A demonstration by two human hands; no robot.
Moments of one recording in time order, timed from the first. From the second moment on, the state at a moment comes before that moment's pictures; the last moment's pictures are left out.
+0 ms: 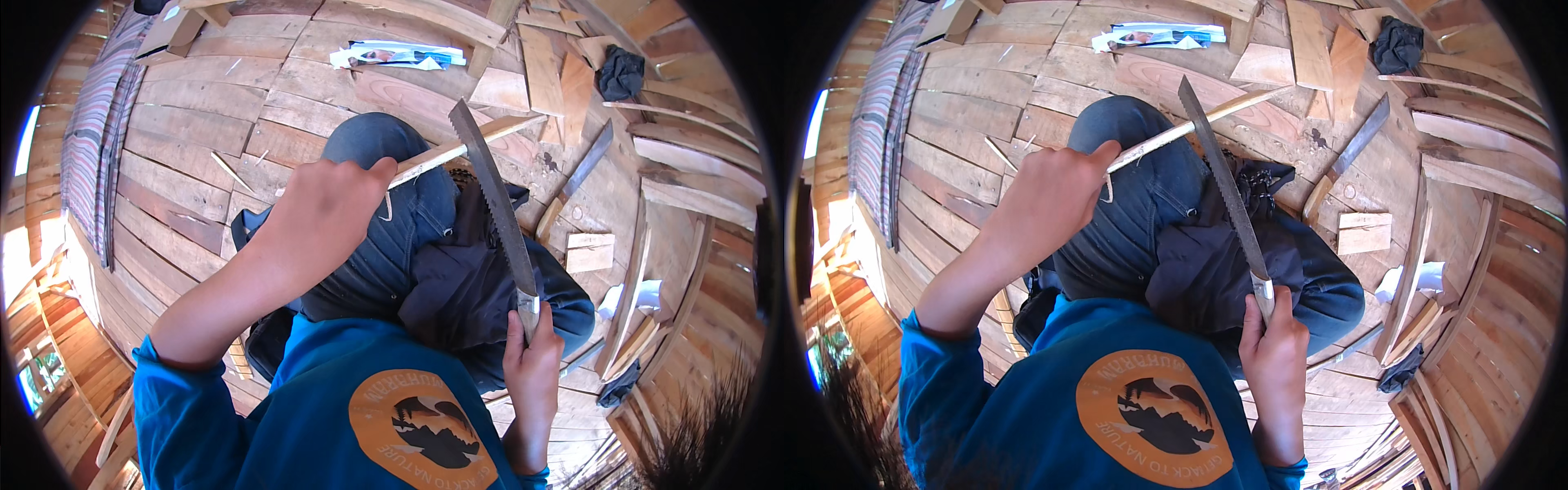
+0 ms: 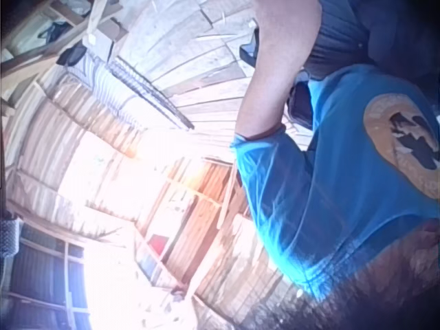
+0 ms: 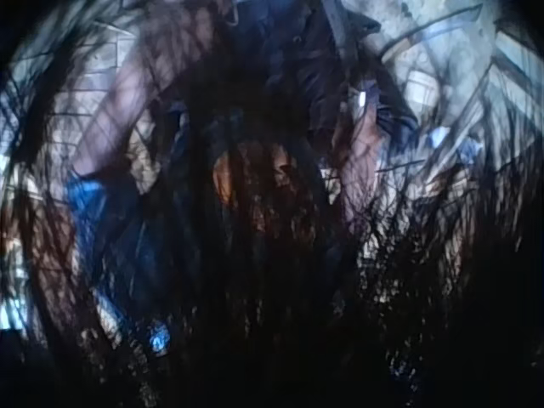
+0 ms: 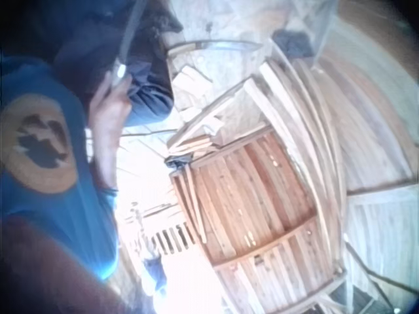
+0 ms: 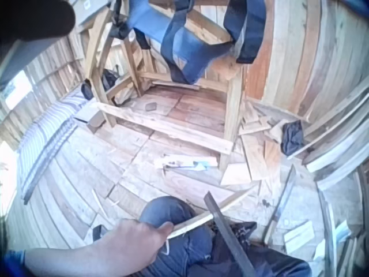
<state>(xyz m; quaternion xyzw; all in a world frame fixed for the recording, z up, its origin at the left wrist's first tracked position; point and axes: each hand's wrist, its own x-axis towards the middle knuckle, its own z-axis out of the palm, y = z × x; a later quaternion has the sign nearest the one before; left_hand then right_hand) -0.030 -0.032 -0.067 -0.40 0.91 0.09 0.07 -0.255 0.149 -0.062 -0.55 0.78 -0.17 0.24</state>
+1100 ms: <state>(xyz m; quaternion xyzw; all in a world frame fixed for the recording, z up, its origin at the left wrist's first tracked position) -0.026 -0.043 -0.067 -0.40 0.91 0.11 0.08 -0.254 0.144 -0.072 -0.54 0.77 -0.21 0.28</state>
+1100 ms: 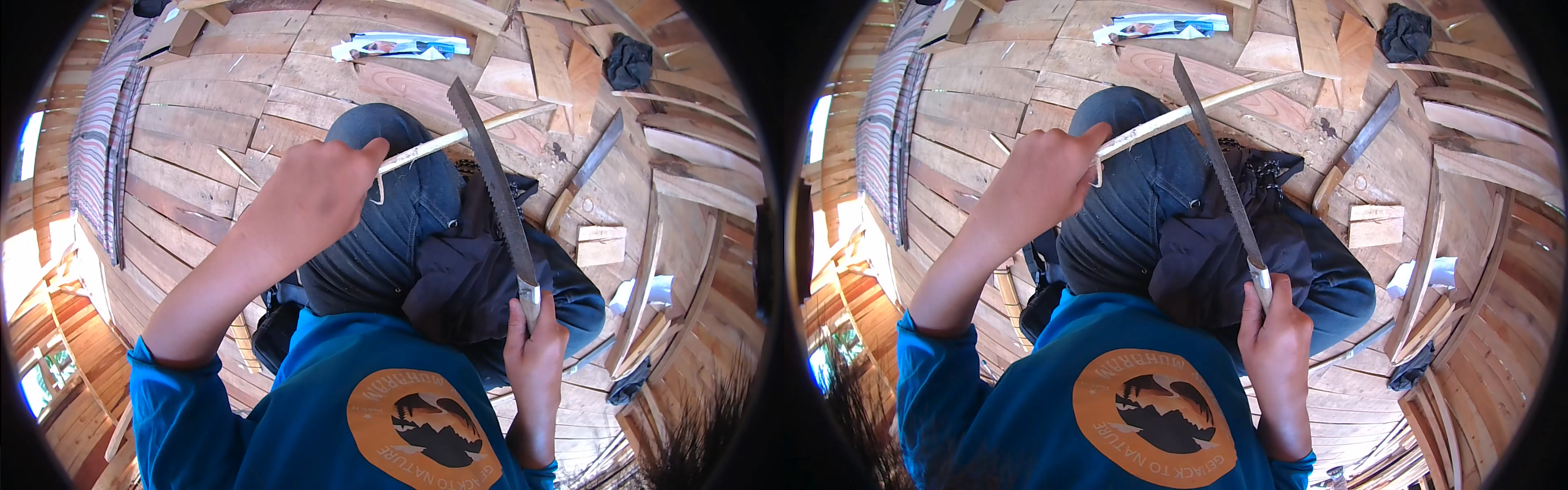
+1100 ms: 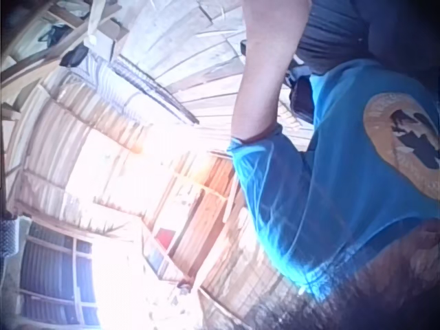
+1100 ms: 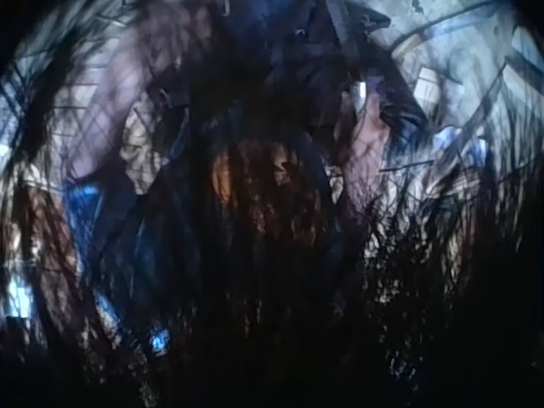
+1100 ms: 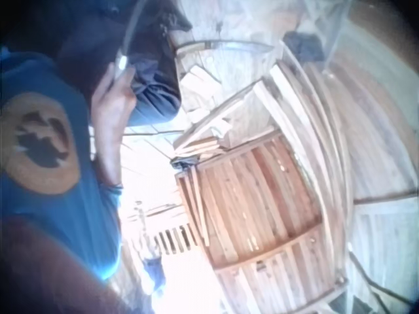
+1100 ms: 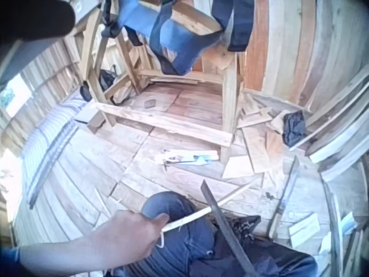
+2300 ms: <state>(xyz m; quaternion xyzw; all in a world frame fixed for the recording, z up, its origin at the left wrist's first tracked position) -0.029 -0.042 -0.070 -0.39 0.92 0.08 0.06 -0.257 0.147 -0.077 -0.54 0.76 -0.22 0.28</state>
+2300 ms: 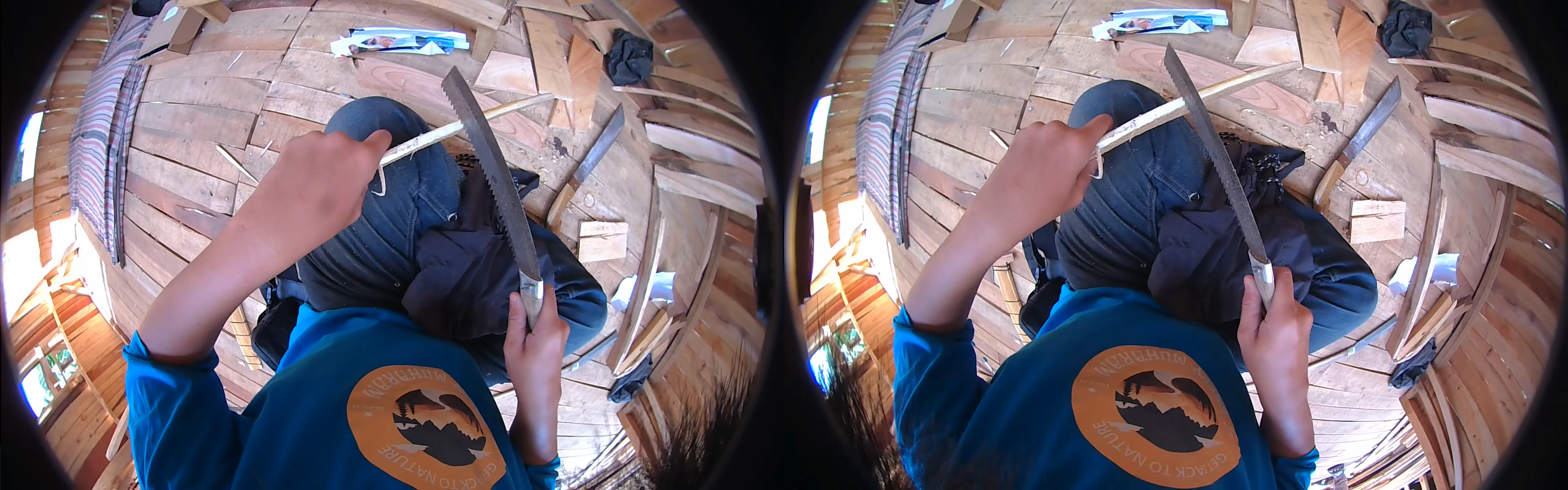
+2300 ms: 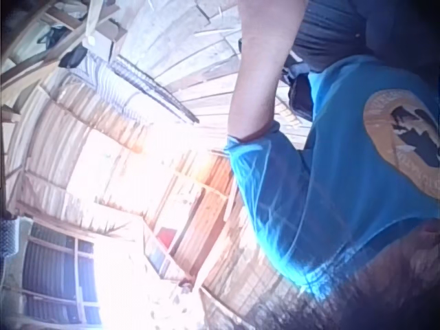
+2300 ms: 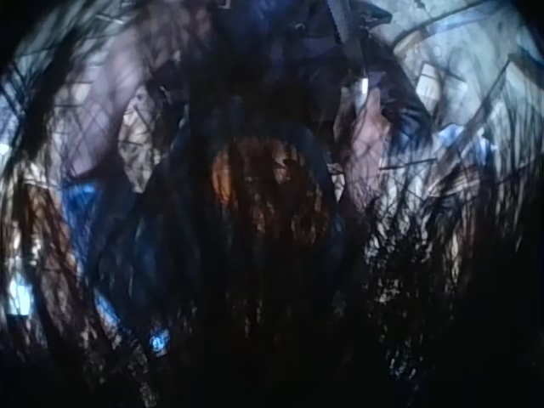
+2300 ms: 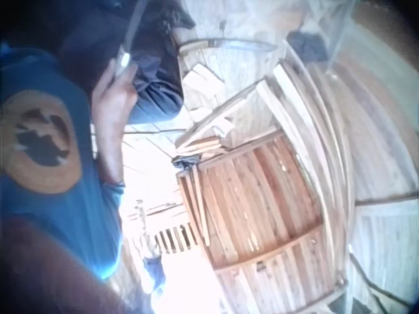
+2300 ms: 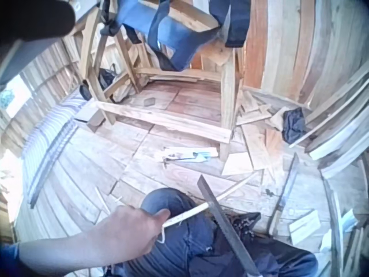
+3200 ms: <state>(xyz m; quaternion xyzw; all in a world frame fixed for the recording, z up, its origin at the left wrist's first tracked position) -0.029 -0.043 -0.071 -0.38 0.92 0.10 0.07 -0.262 0.139 -0.072 -0.55 0.76 -0.20 0.28</state>
